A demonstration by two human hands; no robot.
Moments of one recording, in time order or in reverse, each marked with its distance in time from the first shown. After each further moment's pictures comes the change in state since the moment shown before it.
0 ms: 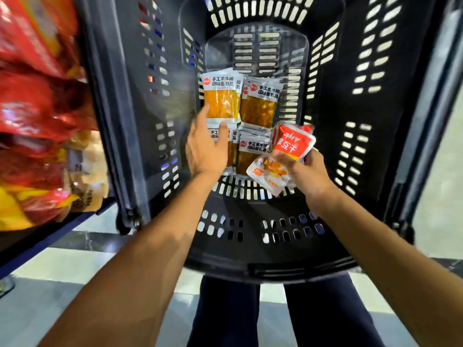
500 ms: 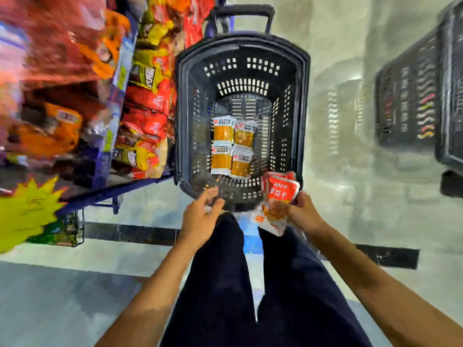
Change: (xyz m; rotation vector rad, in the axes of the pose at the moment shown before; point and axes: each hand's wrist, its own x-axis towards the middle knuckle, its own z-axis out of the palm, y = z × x) left_hand -0.258 0.075 -0.200 -0.209 -0.284 -0.082; right_hand -0.275 -0.029 -0.083 -0.091 -0.133 -0.098
